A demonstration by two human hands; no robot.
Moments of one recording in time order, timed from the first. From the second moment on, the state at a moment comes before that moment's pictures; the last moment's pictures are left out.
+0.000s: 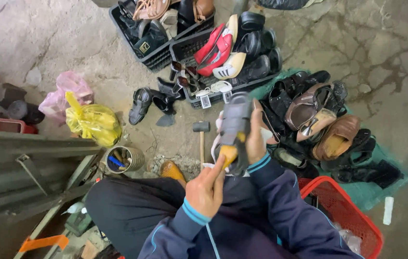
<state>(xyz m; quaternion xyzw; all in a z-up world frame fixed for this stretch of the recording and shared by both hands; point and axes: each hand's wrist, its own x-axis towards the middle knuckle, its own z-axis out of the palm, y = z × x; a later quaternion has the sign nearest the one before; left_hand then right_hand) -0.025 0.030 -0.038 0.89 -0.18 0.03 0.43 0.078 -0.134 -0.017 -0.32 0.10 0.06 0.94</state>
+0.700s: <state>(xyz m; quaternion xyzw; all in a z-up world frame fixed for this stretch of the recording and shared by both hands) -0.029 0.029 -0.029 0.87 -0.19 0.21 0.40 0.073 -0.123 -0.011 -0.33 0.15 0.08 0.93</state>
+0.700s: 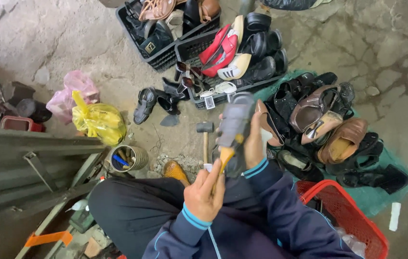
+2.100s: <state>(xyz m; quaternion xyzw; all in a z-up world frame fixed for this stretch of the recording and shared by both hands) -0.055 0.165 -0.022 0.67 0.21 -0.12 0.70 0.123 -0.125 -0.077 -0.65 0.17 -0.12 0.73</state>
